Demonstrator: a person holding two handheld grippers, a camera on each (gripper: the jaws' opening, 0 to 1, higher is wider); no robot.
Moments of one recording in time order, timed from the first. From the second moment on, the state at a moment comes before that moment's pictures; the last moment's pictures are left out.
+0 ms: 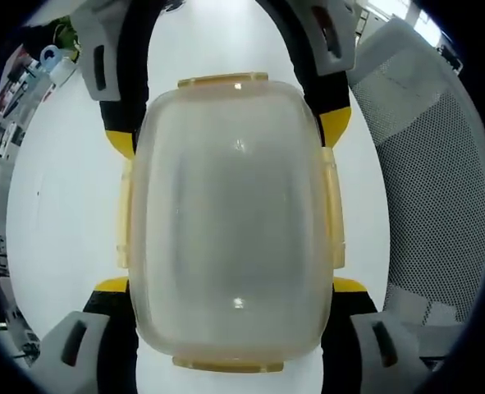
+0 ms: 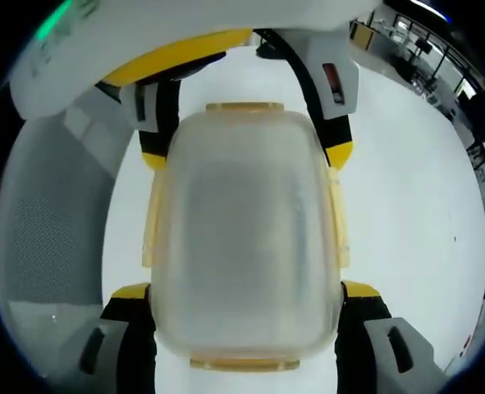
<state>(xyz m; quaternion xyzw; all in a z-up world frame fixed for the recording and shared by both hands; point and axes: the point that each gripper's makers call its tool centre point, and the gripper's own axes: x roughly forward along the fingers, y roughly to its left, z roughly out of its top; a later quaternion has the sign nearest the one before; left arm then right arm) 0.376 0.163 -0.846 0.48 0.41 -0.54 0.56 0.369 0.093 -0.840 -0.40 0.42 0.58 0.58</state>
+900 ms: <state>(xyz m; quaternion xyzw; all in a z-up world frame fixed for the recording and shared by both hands) 0.393 0.163 -0.848 0.48 0.42 -0.54 0.55 0.386 0.093 -0.841 -0.40 0.42 0.58 0.58</state>
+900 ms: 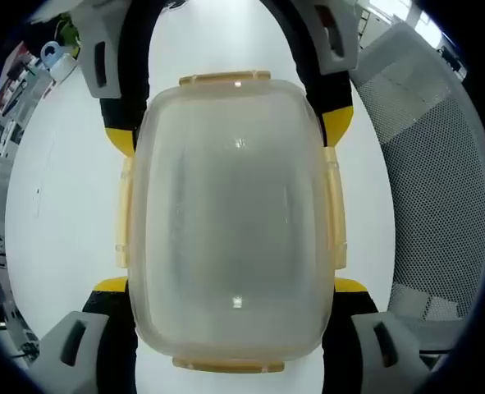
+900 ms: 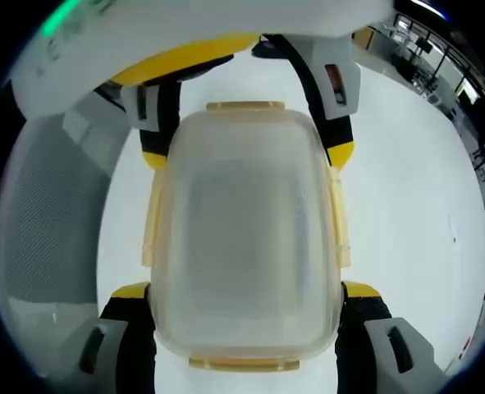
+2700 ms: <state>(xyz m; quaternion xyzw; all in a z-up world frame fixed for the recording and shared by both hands) 0.480 0.161 -0.847 0.50 0.42 -0.53 0.54 0.473 0.090 -0.839 -0.39 0.41 0.58 0.59</state>
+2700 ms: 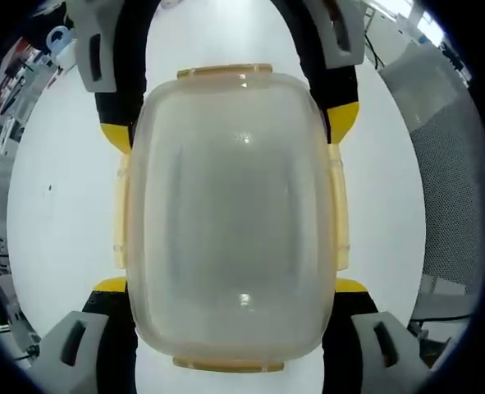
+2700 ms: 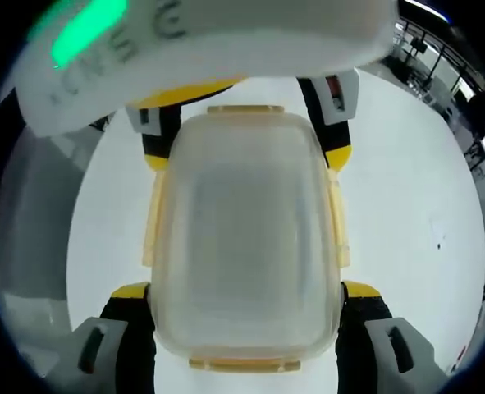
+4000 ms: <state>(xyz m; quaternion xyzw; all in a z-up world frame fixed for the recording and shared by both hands) 0.483 0.168 -0.836 0.50 0.41 -0.52 0.55 0.467 0.097 -0.833 -0.38 0.40 0.59 0.59</state>
